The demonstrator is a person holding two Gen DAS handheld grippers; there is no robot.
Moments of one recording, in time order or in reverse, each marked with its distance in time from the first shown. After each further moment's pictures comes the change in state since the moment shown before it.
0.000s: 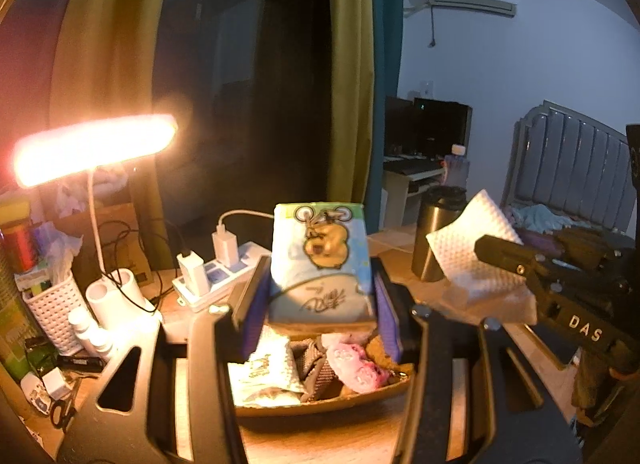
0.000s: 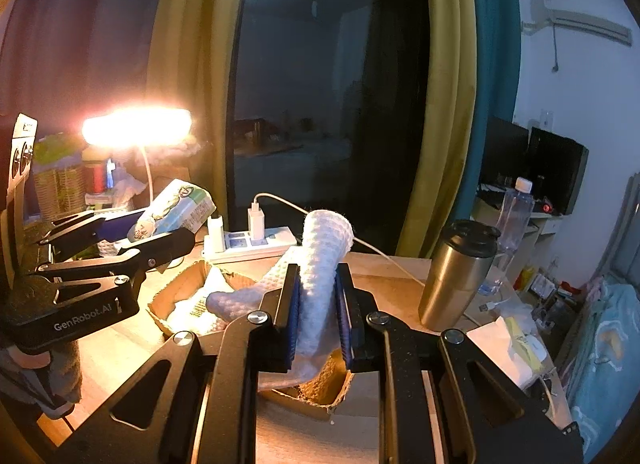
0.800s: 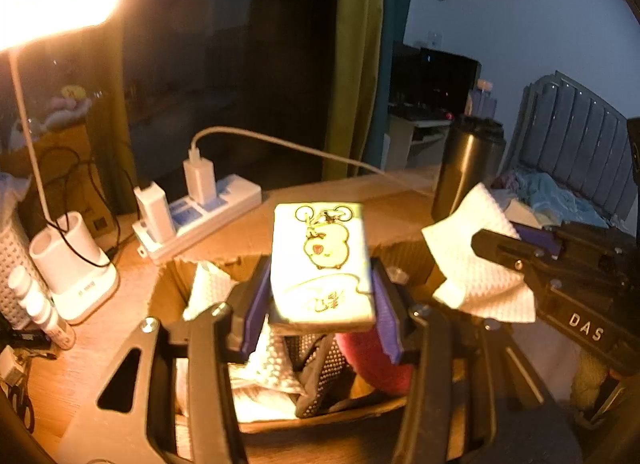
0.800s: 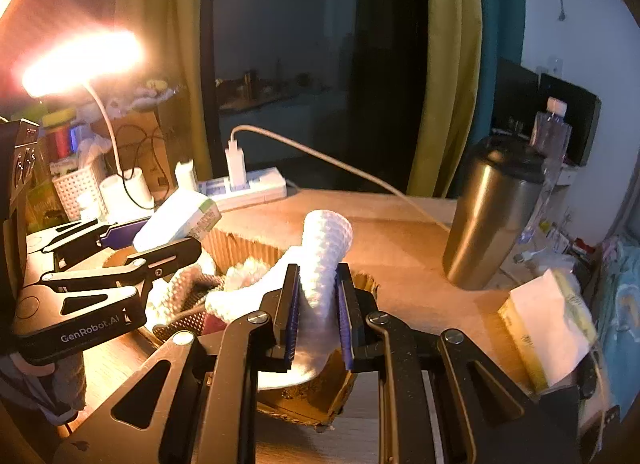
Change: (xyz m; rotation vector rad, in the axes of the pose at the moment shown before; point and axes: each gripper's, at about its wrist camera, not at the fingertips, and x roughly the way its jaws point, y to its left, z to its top) left arm 0.100 0.008 -0.047 -0.032 0.199 -0.025; right arm 0.091 -0.018 -0.044 0.061 0.176 0.025
